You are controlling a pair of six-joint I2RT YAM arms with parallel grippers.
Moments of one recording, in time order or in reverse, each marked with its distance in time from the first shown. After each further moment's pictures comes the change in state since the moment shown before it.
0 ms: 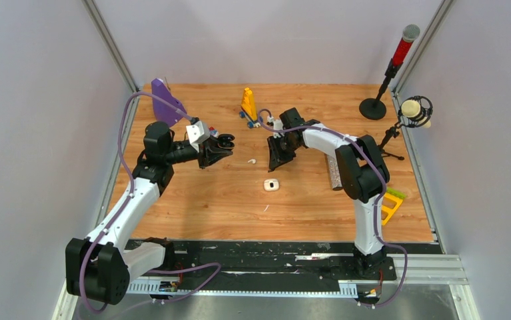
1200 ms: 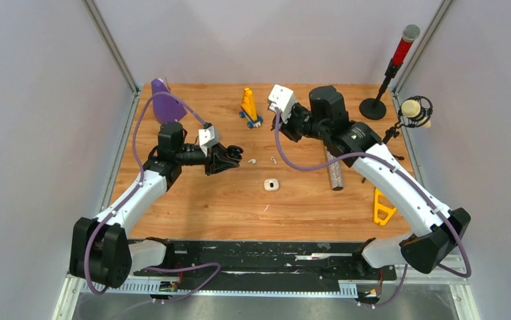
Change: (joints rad) left arm -0.047 0.103 0.002 -0.088 0.087 0.060; right arm 0.120 -0.698 -0.001 0.017 0.149 -0.587
